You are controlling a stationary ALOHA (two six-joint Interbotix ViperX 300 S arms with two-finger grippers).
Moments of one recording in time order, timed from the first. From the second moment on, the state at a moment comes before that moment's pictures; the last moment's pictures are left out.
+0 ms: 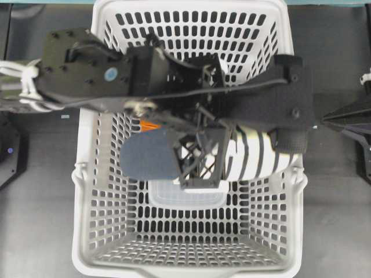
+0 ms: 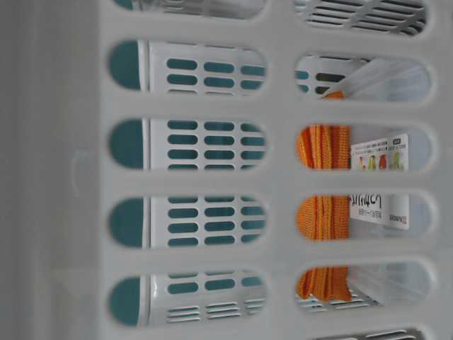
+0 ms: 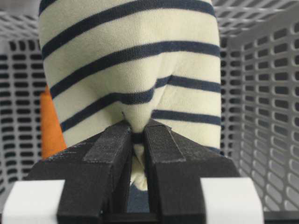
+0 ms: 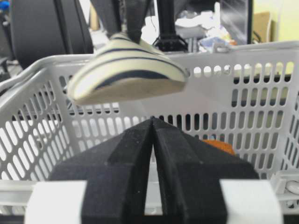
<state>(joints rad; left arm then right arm) -0.10 0.29 -0.70 0.04 1.46 -0.08 0.04 -1.04 1.21 0.02 -0.18 0.04</state>
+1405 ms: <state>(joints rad) -0.10 0.30 -0.70 0.04 1.50 -0.08 0.04 -1.05 1.21 0.02 -0.16 0.04</state>
